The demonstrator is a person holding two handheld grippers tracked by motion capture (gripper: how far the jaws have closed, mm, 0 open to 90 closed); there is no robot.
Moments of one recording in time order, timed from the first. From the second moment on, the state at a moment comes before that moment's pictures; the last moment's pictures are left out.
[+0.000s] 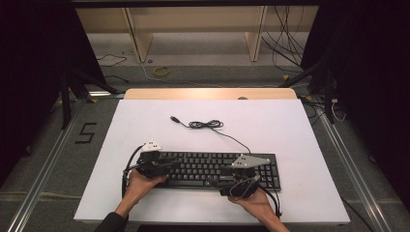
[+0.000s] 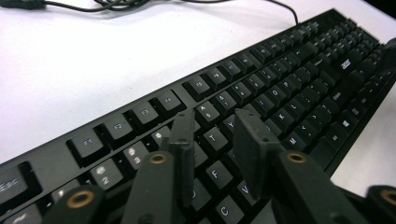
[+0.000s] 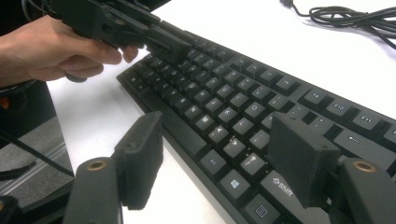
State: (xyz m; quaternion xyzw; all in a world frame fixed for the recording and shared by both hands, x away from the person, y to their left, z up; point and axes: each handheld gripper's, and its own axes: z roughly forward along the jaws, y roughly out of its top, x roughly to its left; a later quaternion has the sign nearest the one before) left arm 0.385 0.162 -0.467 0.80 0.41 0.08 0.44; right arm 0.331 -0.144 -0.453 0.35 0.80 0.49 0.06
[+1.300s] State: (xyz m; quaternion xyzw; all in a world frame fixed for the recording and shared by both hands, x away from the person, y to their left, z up) left arm 0.396 0.140 -0.478 0.82 0.40 0.06 0.39; right arm 0.322 -0.159 -0.451 0.35 0.79 0.50 0.07
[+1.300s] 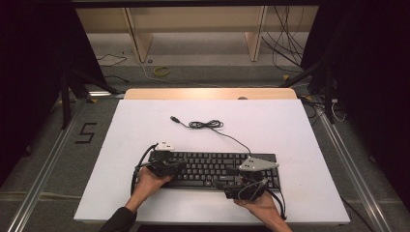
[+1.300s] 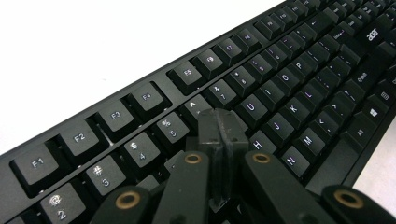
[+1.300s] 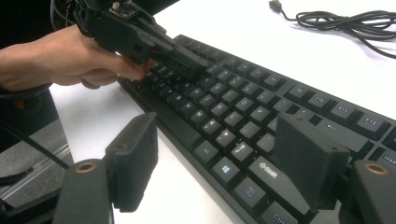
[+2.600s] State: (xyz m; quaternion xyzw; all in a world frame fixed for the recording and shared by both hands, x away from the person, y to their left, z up) left arm 0.392 0.156 -0.462 0.80 0.41 0.05 0.44; right arm 0.324 -0.166 -0.451 0.36 0.79 0.50 0.07
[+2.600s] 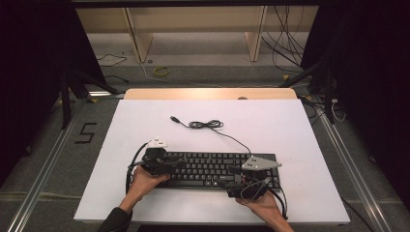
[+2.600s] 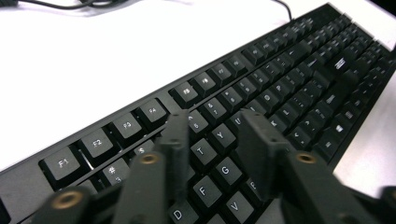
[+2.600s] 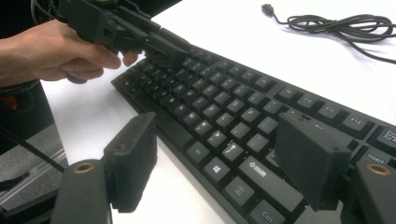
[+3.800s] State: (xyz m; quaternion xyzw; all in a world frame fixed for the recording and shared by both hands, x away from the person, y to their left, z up) left arm 0.343 0.182 -0.450 0.75 0.37 0.06 0.55; right arm 0.312 -0.208 -0.451 0.37 0.76 0.52 0.11
